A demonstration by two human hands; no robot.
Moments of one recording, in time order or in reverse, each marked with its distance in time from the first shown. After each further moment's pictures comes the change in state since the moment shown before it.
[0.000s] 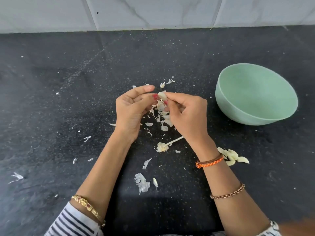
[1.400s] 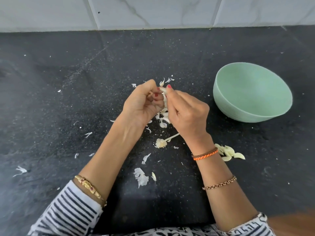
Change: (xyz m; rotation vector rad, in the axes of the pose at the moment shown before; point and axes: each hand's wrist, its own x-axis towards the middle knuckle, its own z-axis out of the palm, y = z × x) left_hand 0.008 0.021 0.030 -0.366 0.076 -0.462; right_hand 0.001 0.006 0.001 -0.426 0.261 -0.569
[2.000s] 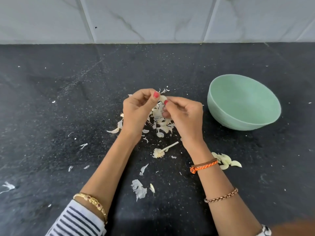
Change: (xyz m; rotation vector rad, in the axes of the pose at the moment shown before) left_hand 0.012 -0.018 -0.028 0.525 -0.193 0.713; right_hand 0.016 -0.015 -0.014 0.706 -0.203 1.016
